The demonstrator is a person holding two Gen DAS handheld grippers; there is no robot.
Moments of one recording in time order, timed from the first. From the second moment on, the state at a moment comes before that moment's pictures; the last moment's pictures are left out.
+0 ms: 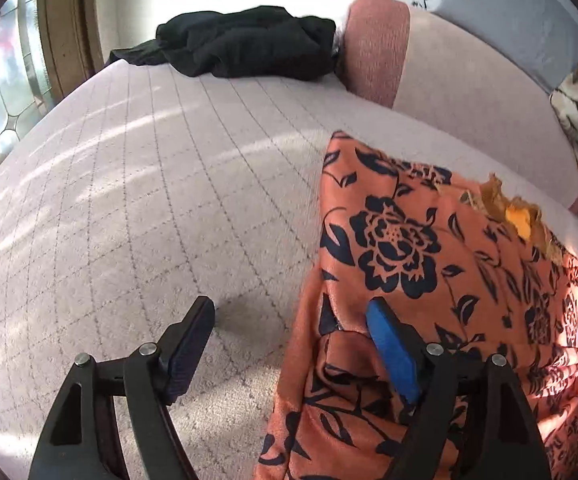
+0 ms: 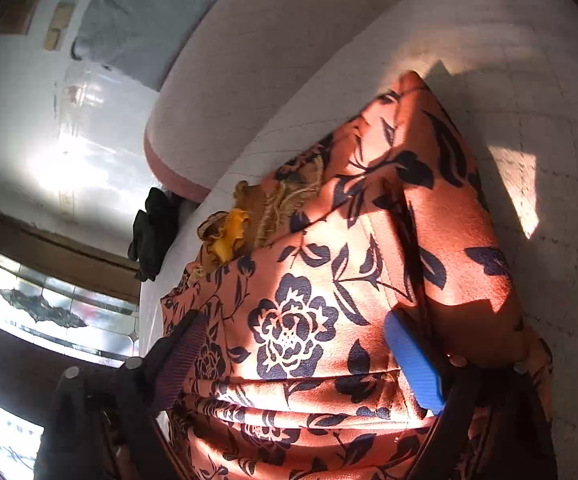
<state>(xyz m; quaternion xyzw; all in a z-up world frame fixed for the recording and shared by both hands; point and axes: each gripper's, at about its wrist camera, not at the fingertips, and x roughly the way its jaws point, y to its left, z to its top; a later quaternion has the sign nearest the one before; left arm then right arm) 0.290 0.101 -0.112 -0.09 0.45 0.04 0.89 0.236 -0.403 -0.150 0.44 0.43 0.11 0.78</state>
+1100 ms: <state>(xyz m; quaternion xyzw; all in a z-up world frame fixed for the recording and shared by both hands) 0.034 0.147 -0.110 -0.19 0.50 -0.04 0.85 -0.053 -0.434 -0.137 0.36 0.50 0.07 0.78</state>
